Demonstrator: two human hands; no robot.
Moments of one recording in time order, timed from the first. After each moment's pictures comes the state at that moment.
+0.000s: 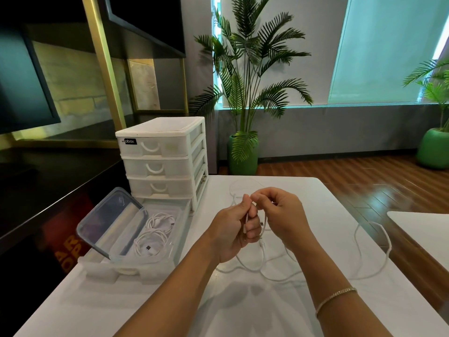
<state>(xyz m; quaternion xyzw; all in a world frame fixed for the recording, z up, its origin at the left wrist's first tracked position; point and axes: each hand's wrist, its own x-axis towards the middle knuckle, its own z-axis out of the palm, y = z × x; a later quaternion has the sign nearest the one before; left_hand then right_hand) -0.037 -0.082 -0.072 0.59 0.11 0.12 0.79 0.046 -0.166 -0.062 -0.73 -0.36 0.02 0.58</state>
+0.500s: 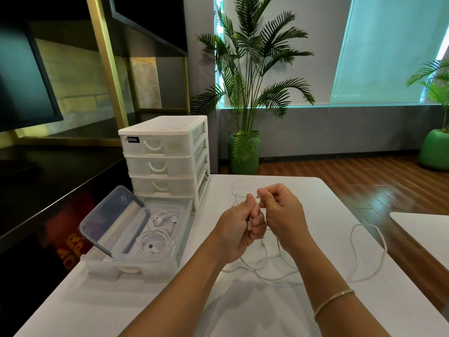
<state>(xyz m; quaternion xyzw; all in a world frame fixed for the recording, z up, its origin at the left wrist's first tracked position) -0.034 -0.087 -0.074 0.57 0.11 0.15 0.80 0.043 -0.158 -0.067 -0.71 -0.30 0.04 0.63</state>
